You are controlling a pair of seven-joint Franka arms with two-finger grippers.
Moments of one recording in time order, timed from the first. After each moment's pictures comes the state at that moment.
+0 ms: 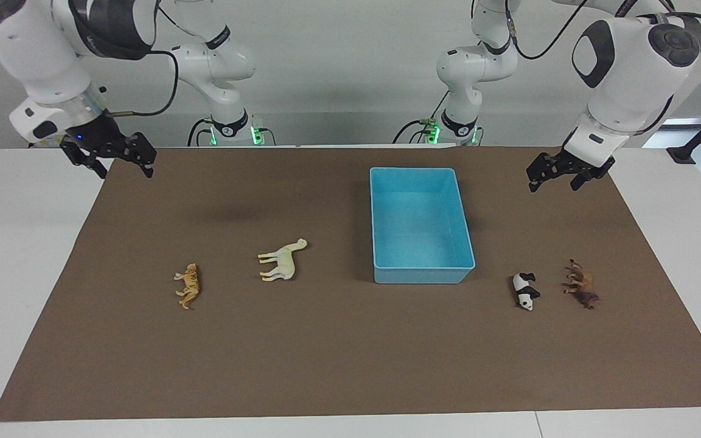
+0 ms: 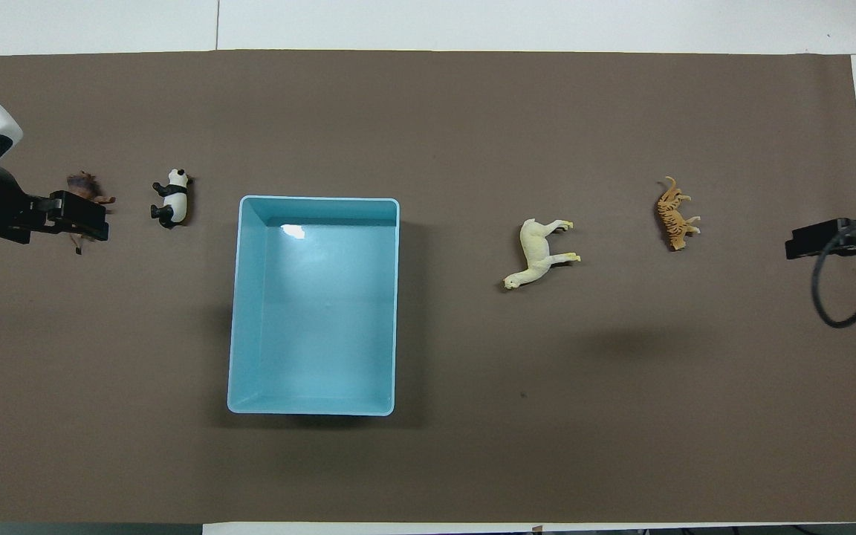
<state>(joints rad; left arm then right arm) 0.08 0.05 -0.13 -1.67 0.00 1.67 -0.02 0.06 -0.08 -0.15 -1.85 0.00 1.76 -0.08</state>
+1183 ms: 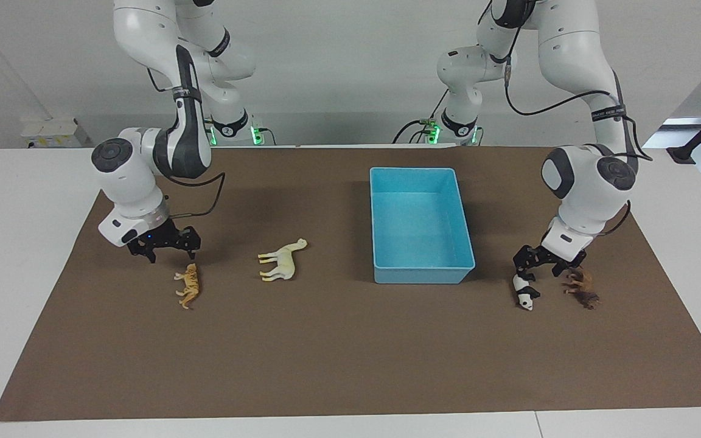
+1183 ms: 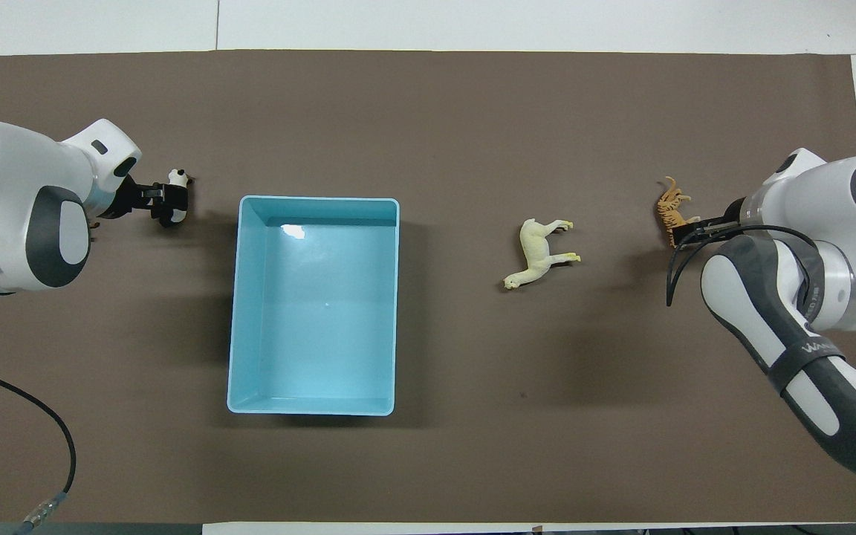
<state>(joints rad) 0.12 0.37 -0.15 -1.88 0.00 2.35 0.04 0.08 0.22 -0.15 -2.09 0.00 2.38 -0.18</state>
